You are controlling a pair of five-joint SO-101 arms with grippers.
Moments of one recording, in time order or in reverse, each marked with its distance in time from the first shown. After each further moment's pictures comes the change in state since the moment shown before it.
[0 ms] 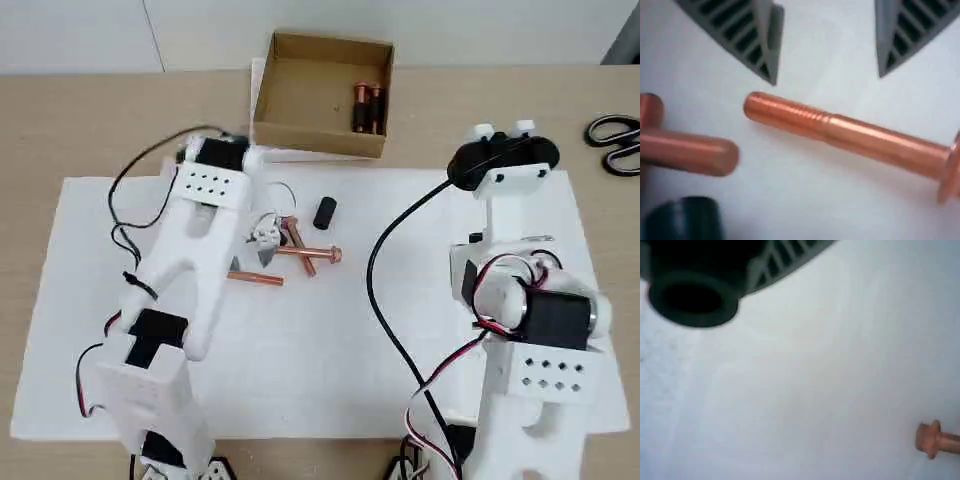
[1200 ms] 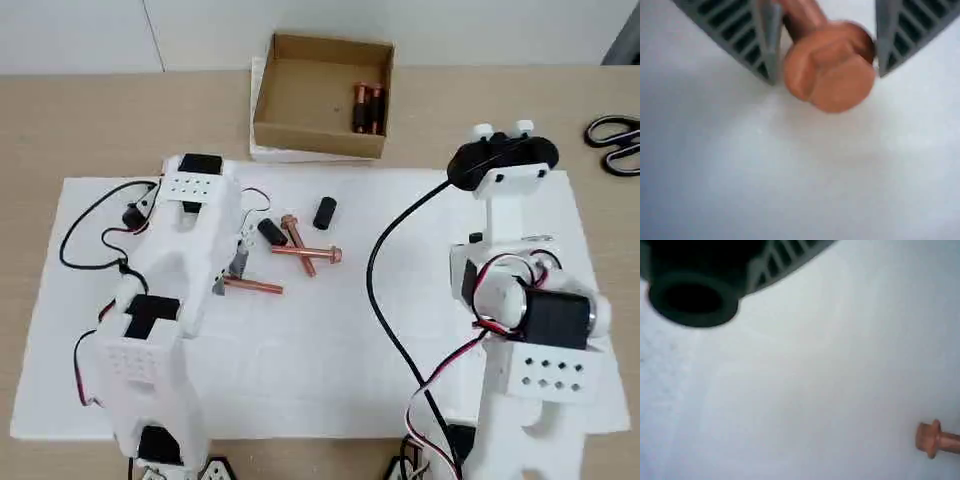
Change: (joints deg) left arm -6.4 8.4 3.0 -3.1 28.4; right arm 0.0 0.0 0.0 0.0 0.0
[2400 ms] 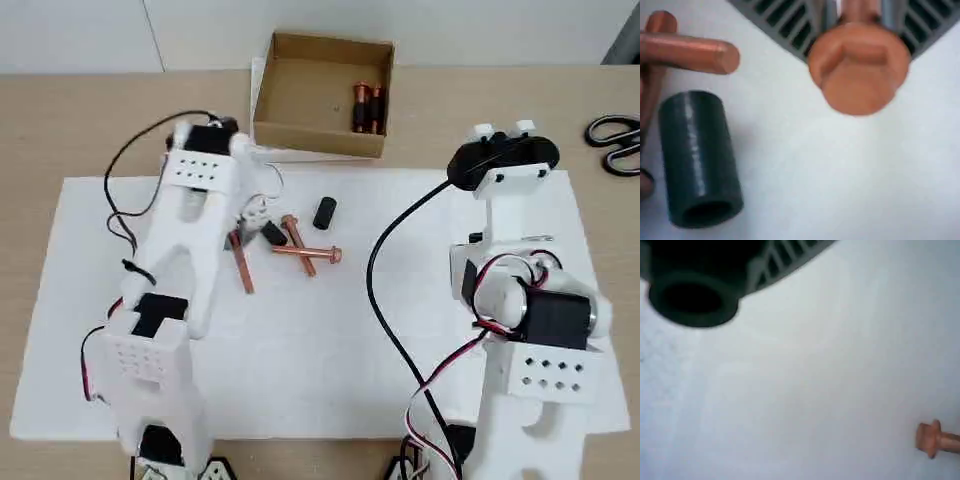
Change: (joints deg) left arm 1.8 0.4 -16.6 2.9 -36.4; right arm 0.0 0.0 0.0 0.1 0.0
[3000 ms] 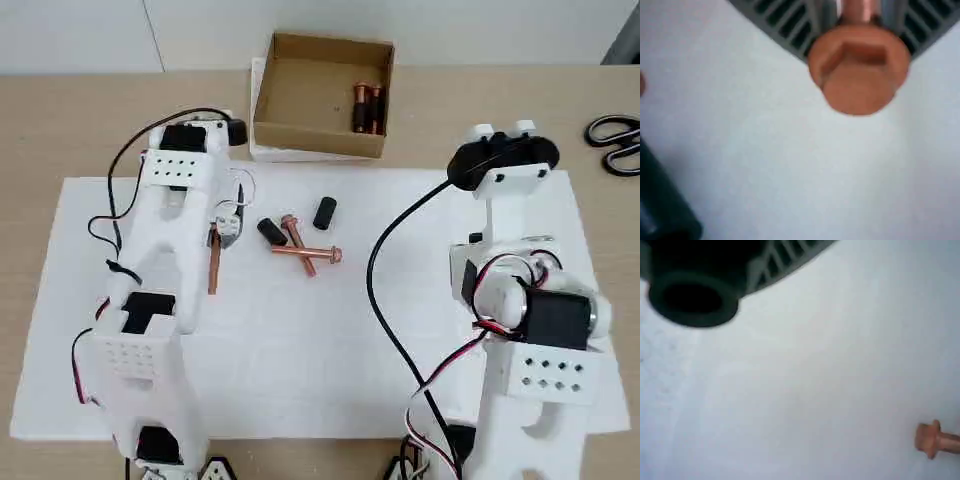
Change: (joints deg) left arm -4.0 1.3 1.4 -0.9 -26.7; right arm 0.0 0.0 0.0 0.3 0.0
